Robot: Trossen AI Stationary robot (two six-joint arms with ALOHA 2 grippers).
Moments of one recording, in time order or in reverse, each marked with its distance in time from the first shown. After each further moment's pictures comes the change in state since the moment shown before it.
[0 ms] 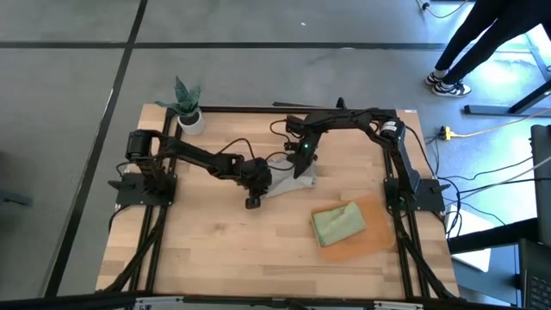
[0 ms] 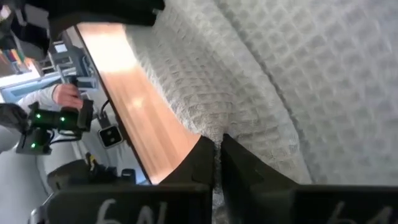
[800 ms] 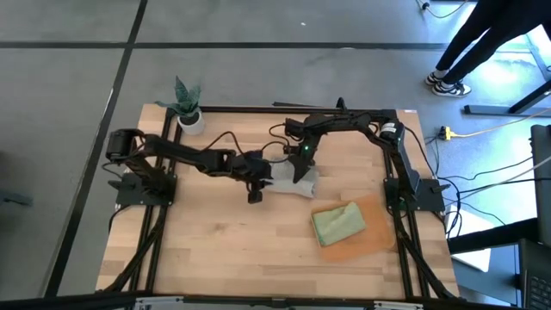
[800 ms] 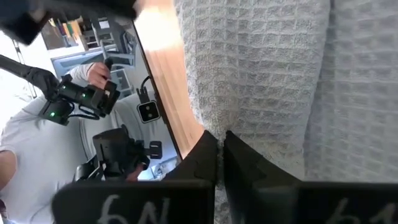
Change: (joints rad) left arm -0.018 -0.180 0.001 0.032 -0.101 -0.002; right arm 0.033 0.000 -0.001 -0.036 -0.167 -0.070
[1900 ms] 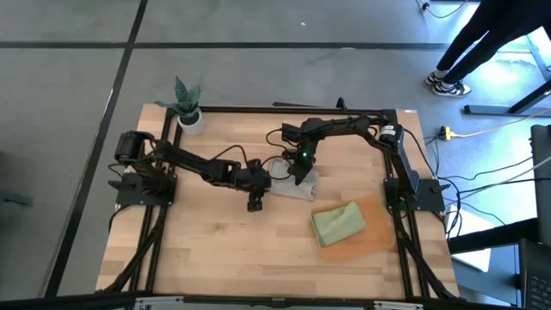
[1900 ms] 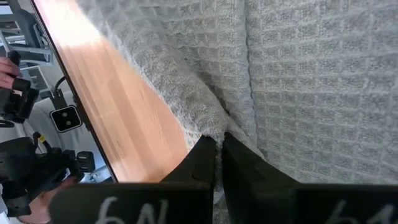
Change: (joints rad) left arm -0.082 0.094 -0.002 -0.040 -0.138 -0.055; right arm 0.046 -0.001 0.000 0.027 0.298 -0.008
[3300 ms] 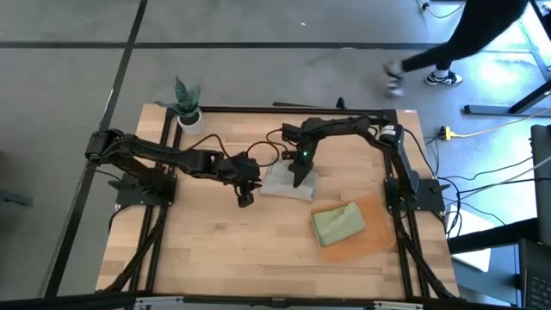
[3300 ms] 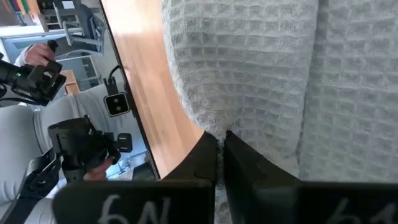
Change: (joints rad) left arm 0.000 -0.282 0.000 -0.195 0.043 -0.180; right arm 0.000 -0.006 0.000 -0.012 -0.182 -0.035
